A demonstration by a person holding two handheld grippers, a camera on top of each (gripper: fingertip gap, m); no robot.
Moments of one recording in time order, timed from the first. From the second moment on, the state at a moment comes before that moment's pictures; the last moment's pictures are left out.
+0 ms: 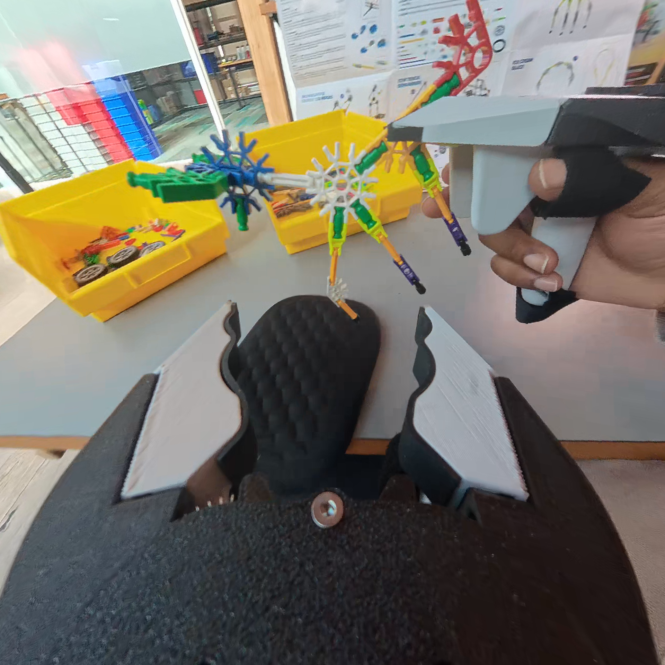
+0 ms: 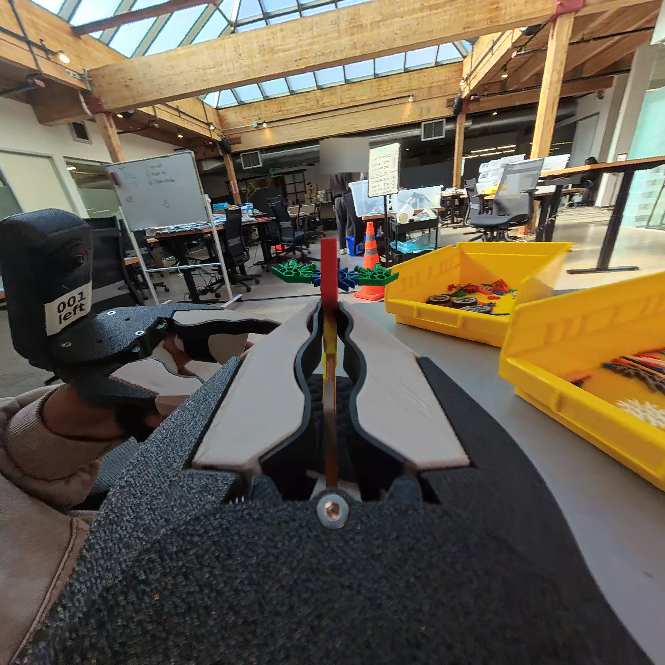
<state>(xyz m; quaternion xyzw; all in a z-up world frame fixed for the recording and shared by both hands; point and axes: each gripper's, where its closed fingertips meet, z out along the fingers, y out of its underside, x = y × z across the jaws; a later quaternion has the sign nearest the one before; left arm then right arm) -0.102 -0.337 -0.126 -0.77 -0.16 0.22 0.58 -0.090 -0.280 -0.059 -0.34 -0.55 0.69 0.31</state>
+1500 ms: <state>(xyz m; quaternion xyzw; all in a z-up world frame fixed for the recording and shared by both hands) -0.007 -0.022 -0.124 -0.68 0.08 -0.56 0.46 0.016 -0.006 -0.117 -0.54 -0.45 0.66 0.26</state>
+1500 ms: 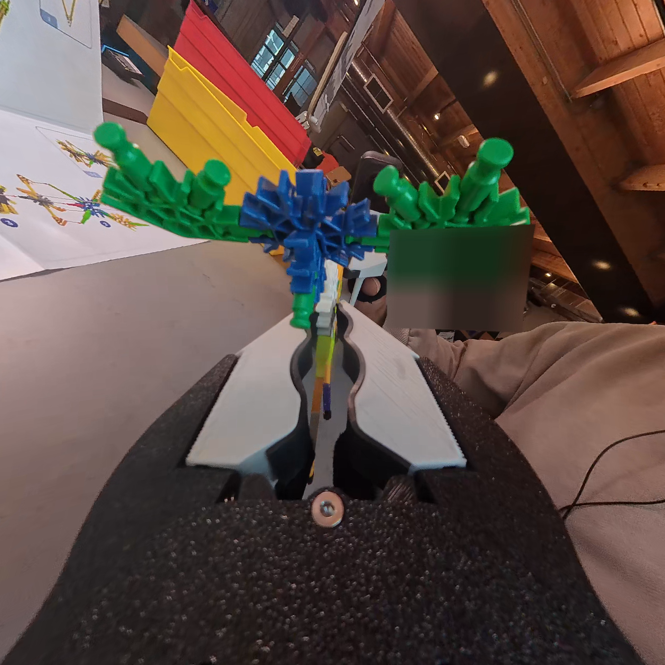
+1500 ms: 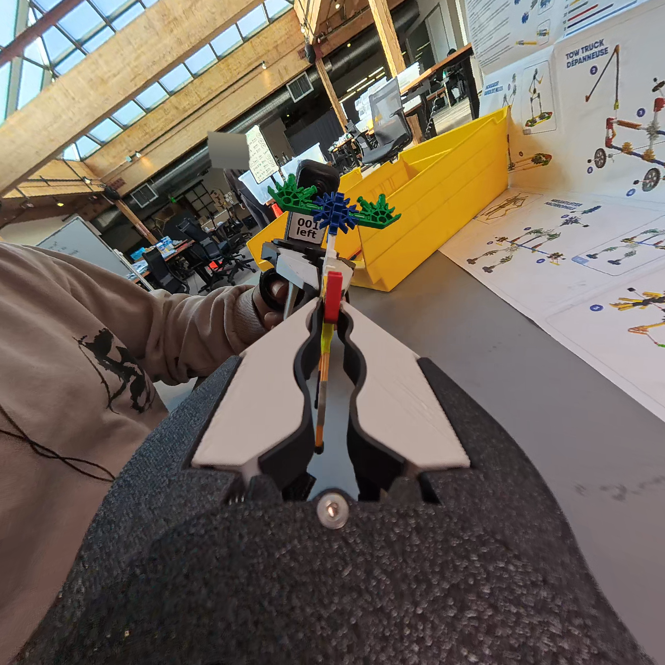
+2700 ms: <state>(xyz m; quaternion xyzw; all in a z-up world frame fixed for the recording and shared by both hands) 0.015 -0.040 -0.120 -0.67 0.13 -0.57 0.46 0.022 -0.018 -0.108 -0.51 -0.40 0.74 0.20</state>
